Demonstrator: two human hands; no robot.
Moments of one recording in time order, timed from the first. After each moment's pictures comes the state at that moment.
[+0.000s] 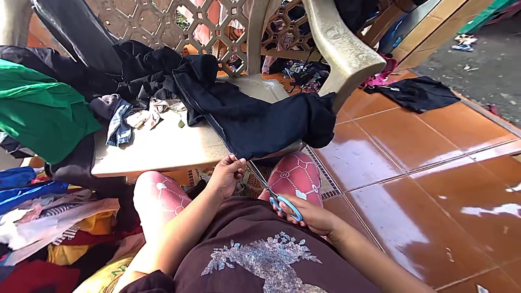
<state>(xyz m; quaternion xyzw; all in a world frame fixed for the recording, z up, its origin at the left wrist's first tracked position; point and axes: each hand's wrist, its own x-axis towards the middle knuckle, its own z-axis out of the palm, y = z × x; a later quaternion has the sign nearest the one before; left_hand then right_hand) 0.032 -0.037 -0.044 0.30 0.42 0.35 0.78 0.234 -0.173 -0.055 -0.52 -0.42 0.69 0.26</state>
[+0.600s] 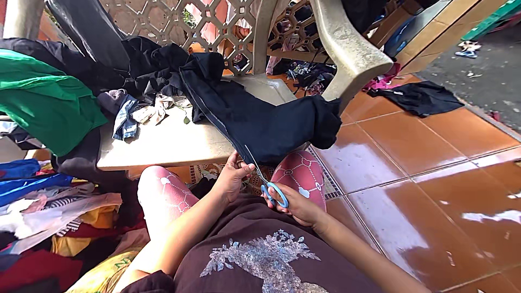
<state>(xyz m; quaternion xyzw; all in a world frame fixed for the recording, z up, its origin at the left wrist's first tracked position) 0.025 -0.055 -0.050 0.35 0.34 0.36 0.80 0.195 -0.155 -0.047 -0.49 -0.41 0.68 0.36</state>
